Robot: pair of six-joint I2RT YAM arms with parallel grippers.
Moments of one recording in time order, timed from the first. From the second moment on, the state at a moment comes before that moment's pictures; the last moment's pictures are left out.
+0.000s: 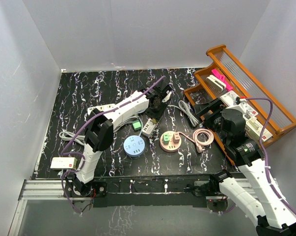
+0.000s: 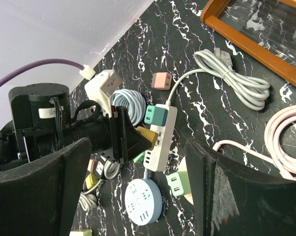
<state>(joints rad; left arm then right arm) -0.81 2.15 1.95 -1.02 -0.06 -0.22 0.36 0.66 0.87 -0.53 0.24 0.94</state>
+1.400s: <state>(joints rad) -0.77 2.11 1.77 -0.84 0.00 -0.21 0.36 0.67 0.87 -0.54 0.27 0.94</state>
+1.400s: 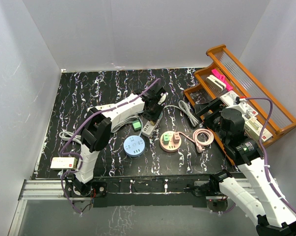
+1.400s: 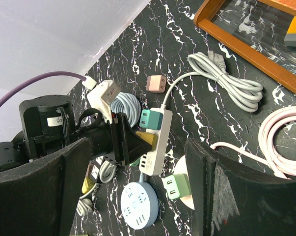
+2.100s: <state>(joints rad) -0.79 2.13 1.78 -0.86 -0.08 -0.21 0.36 0.66 0.87 -0.56 0.29 0.94</state>
